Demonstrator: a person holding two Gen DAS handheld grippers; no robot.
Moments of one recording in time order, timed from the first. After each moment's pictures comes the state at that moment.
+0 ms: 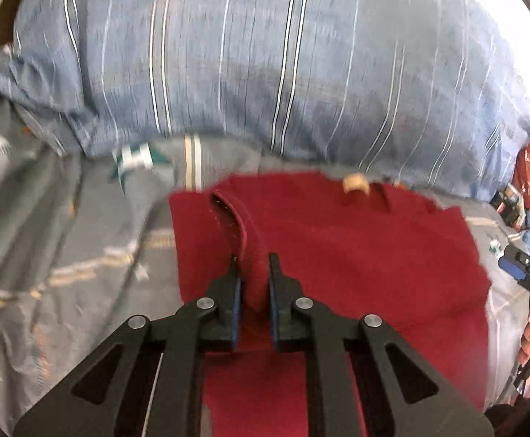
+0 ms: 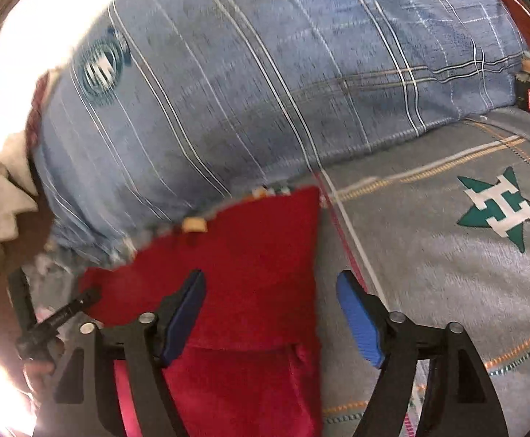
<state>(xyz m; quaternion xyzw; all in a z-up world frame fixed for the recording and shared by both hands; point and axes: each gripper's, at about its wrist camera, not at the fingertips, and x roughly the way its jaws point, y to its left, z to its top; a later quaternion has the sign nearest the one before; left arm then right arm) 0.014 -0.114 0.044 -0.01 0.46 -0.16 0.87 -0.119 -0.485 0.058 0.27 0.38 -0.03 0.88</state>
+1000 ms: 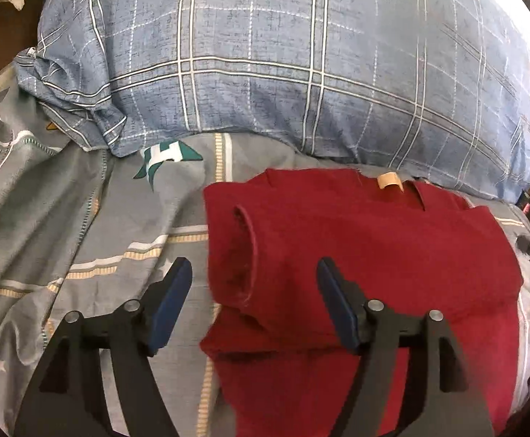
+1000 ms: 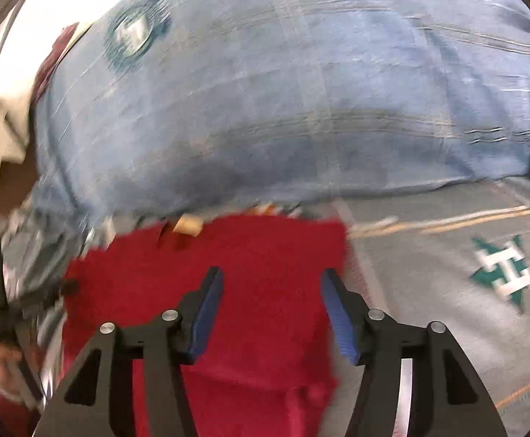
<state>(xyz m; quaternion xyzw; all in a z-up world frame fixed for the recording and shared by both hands) 0.006 -0.106 0.037 0.01 0.44 -0.10 0.89 -0.097 -0.448 0.057 0.16 0.37 -0.02 0.92</state>
